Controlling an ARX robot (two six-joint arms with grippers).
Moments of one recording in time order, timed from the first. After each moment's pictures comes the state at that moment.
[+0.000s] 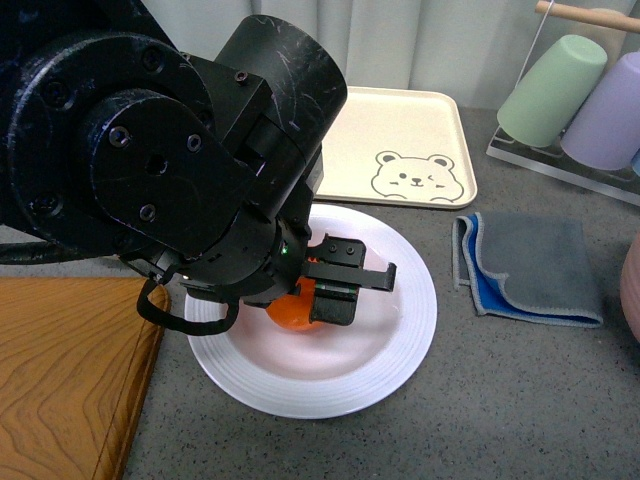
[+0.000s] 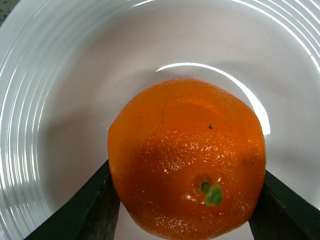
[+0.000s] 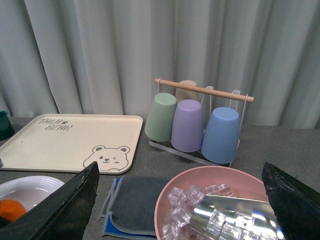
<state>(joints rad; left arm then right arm) -0.55 2.06 1.01 0.04 -0.08 -0.29 0.00 0.00 0.01 0.00 0.00 0.00</state>
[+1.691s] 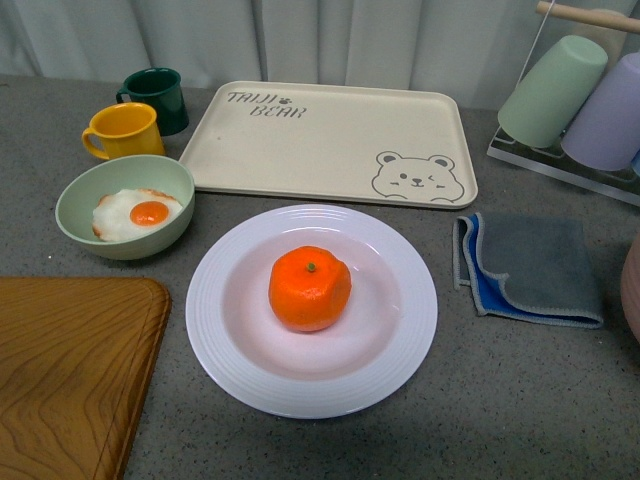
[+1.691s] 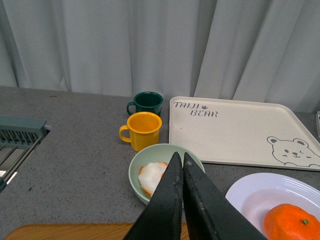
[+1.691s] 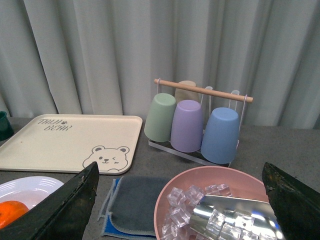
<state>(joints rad) -0.12 0.90 0.04 0.85 -0.12 -0.01 0.00 0.00 0.01 0.00 0.00 0.00</state>
